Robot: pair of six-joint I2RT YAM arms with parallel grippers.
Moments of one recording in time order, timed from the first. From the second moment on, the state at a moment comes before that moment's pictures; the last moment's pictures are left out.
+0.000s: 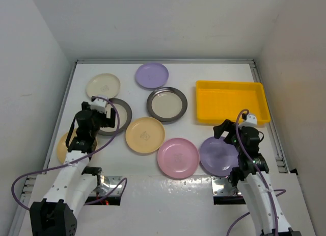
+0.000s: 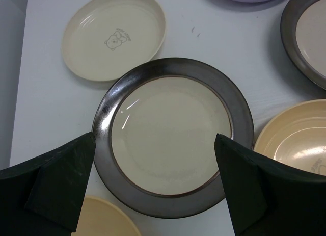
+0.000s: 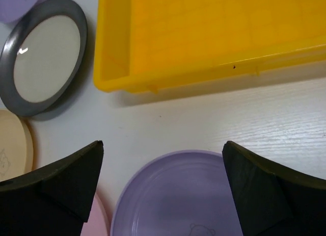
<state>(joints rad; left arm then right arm) -0.03 0.73 0.41 0.04 0.04 0.18 0.05 0.38 0.19 -0.25 -0.05 0.41</state>
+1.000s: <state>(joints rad) 0.08 1.19 0.91 -0.45 0.14 0.16 0.52 1.66 0.93 -0.13 0.06 1.01</state>
